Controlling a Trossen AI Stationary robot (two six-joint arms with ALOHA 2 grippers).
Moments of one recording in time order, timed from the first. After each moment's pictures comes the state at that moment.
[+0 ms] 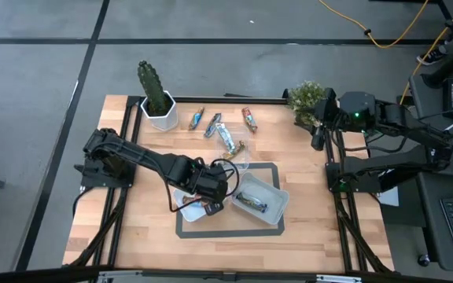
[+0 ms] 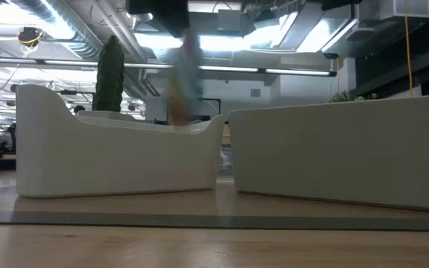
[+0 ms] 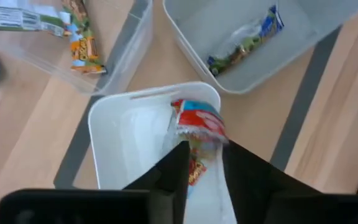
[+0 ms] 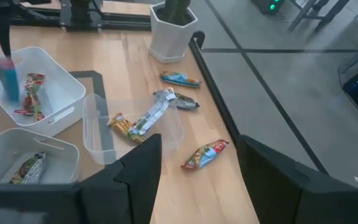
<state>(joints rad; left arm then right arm) -0.32 1.78 1.70 -1.13 -0.26 -0.77 -0.18 0.90 1.28 -0.91 0.22 -0.14</state>
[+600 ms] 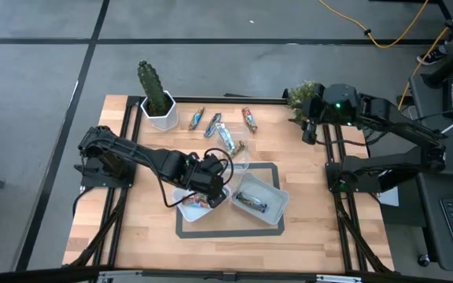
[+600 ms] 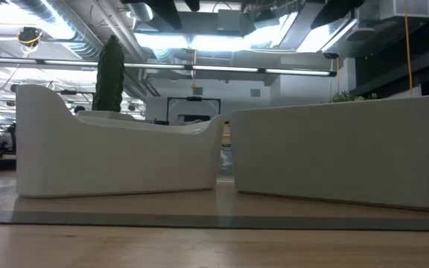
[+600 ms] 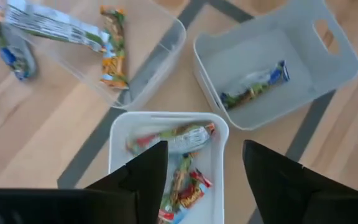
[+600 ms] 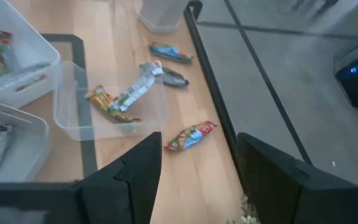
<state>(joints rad) -0.32 1.73 1.70 -1.12 -0.38 -0.92 -0.32 1.00 1.28 -0.91 0.14 -0.29</state>
